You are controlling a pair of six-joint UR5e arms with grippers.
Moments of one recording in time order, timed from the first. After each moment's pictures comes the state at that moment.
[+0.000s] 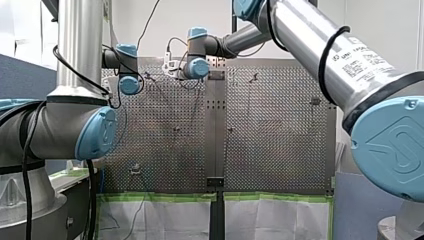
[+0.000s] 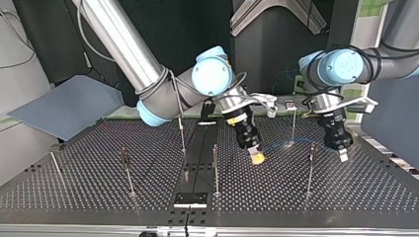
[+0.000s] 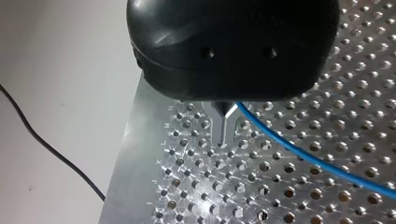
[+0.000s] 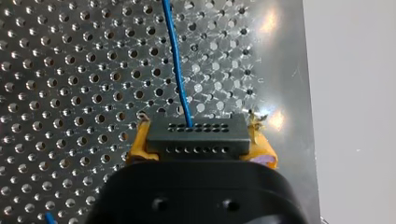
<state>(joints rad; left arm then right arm) 0.11 -1.64 -1.92 -2.43 -1.80 -1.74 2.49 -0.84 0.82 -0.09 1.64 1.65</state>
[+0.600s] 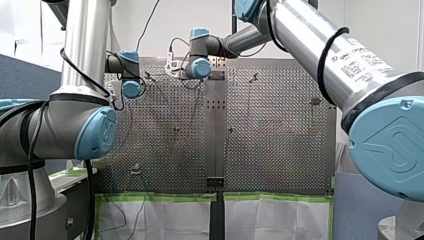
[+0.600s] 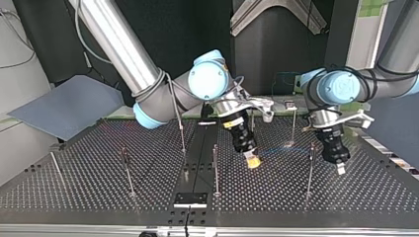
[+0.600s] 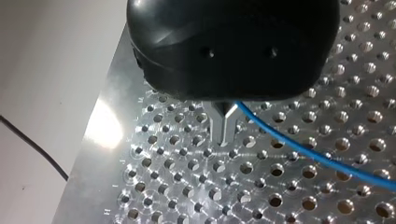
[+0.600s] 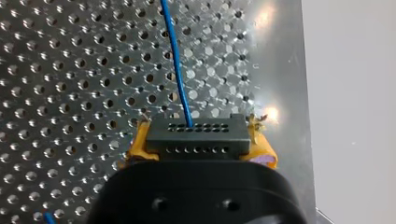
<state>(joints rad) 0.12 -1.75 -1.81 -2.41 -1.77 -1.76 2.48 -0.84 0.80 -0.09 1.65 1.65</state>
